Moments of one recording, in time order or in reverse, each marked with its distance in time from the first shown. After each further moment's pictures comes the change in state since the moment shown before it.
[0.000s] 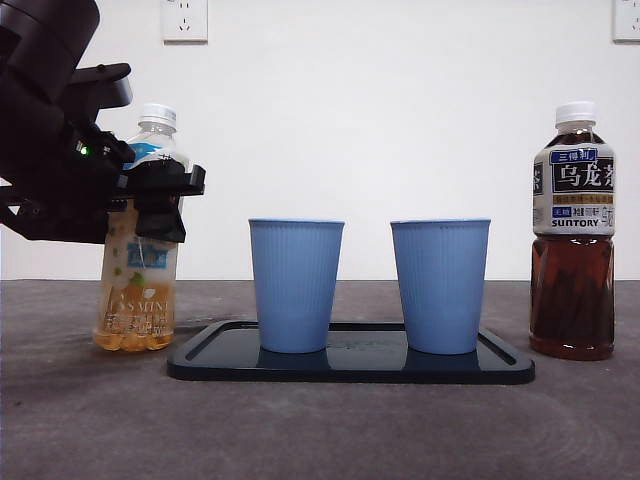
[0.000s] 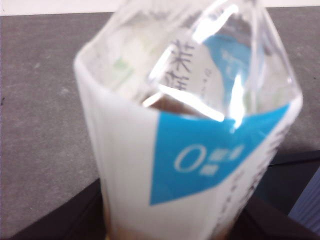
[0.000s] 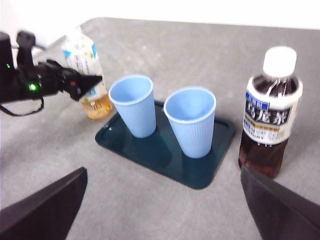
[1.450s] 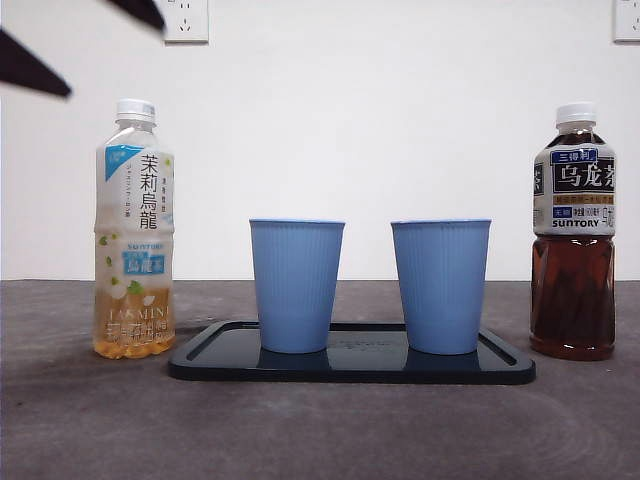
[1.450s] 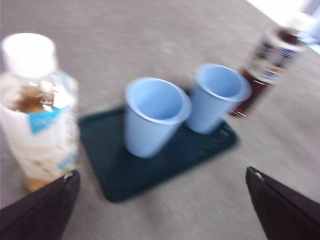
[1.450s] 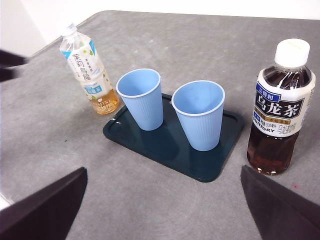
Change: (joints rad) left arm -0.145 -0.756 0.156 -0.975 0.340 -0.077; right arm 0.000 0.000 0.000 -0.028 -0.030 0.003
